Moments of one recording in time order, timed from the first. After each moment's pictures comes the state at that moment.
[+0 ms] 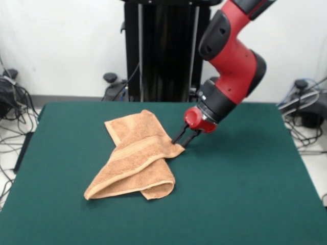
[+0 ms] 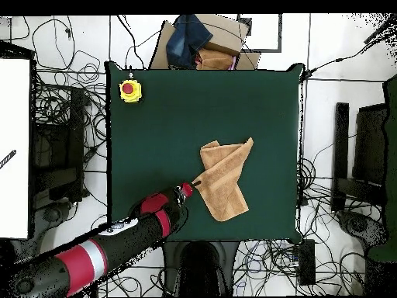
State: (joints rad) arm 0.64 0.28 -0.64 1.60 0.53 -0.09 1.30
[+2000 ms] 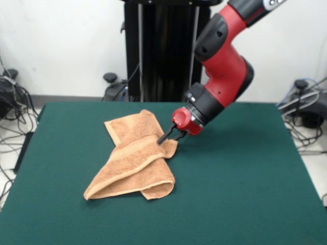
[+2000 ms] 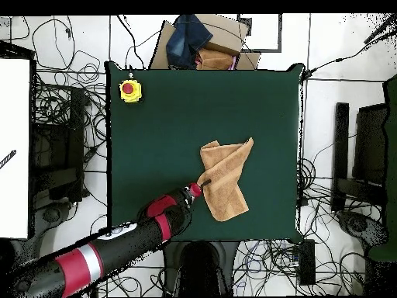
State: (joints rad) arm 0.70 0.43 -0.74 1.58 0.63 -0.14 1.30
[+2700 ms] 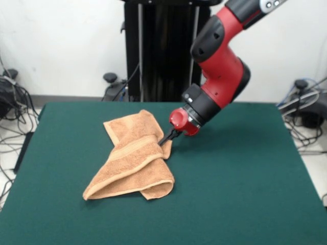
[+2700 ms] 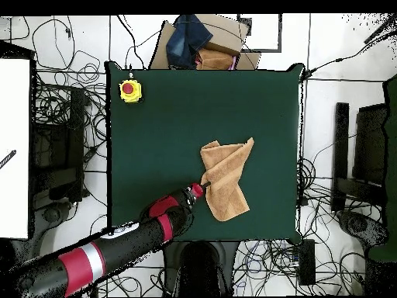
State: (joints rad) arm 0.69 0.44 -0.74 1.57 0.63 -0.15 1.30
